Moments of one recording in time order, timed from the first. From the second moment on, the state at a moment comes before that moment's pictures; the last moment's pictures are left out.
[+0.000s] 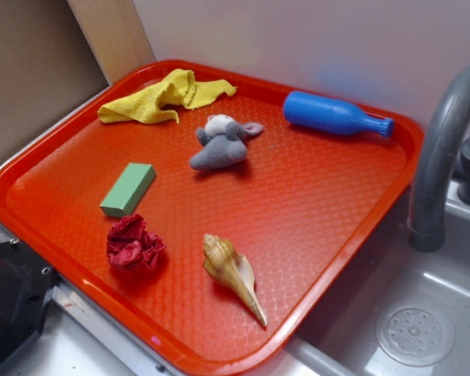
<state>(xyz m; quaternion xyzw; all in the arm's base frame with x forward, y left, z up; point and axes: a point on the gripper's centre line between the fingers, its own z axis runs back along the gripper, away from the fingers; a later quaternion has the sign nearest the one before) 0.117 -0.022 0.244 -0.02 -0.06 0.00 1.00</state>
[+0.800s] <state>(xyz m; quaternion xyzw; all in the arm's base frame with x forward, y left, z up) 0.122 -0.071 0.228 -0.03 -0.08 0.08 0.99</state>
